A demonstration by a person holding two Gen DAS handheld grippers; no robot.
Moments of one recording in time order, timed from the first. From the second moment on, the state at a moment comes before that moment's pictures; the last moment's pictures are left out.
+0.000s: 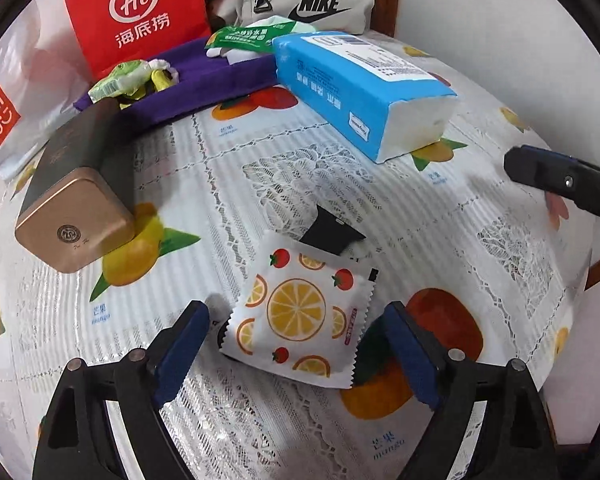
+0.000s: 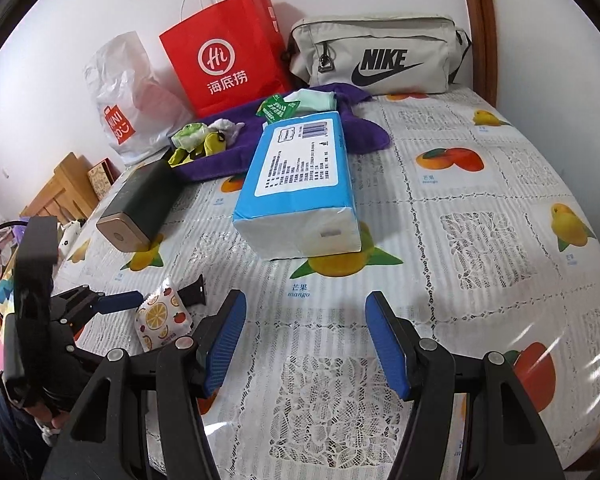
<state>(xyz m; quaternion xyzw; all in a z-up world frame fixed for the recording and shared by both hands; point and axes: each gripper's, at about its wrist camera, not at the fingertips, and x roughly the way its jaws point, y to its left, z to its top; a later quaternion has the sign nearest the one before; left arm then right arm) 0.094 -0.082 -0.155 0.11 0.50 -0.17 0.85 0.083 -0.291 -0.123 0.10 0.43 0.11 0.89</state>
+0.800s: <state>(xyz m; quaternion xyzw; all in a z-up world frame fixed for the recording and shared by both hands) 0.103 -0.037 -0.128 0.01 0.48 -0.18 0.86 0.079 -0.261 -0.130 0.08 0.44 0.14 0.88</state>
